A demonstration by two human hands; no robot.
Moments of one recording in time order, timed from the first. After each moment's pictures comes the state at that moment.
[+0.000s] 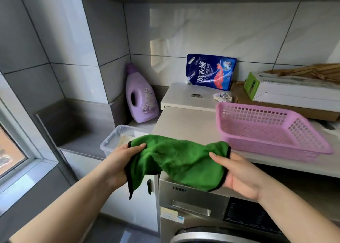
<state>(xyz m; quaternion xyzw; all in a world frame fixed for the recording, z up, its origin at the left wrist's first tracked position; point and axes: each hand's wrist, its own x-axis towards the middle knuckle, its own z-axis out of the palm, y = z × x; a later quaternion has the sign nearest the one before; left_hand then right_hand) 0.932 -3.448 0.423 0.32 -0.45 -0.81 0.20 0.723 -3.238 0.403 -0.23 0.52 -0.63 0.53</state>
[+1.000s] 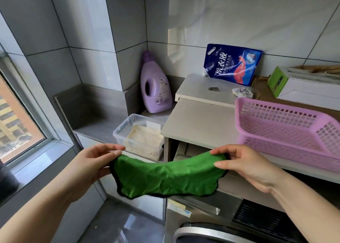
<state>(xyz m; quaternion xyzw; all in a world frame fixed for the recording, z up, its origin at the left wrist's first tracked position) 1.021 -3.467 0.408 0.38 -0.57 -0.67 0.27 0.715 -3.259 0.405 -0.36 0.64 -0.53 0.42</state>
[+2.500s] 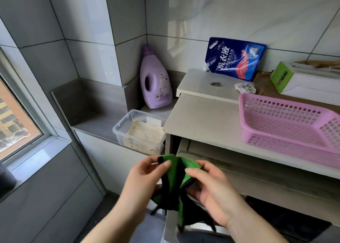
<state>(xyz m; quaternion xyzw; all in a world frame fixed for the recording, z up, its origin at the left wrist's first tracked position) 0.954 -3.387 0.373 0.36 -0.51 -0.72 0.29 0.823 -3.286 0.374 -0.11 0.51 -0.70 0.49</state>
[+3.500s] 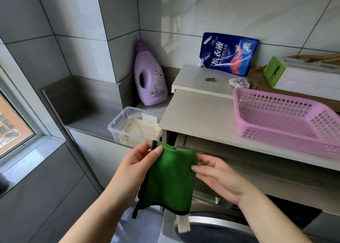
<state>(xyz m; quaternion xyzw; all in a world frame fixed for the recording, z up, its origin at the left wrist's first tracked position) 0.960 -3.403 0.385 0.22 -0.54 -0.76 0.29 0.778 -3.276 0.366 -0.28 0.51 -0.61 0.54</state>
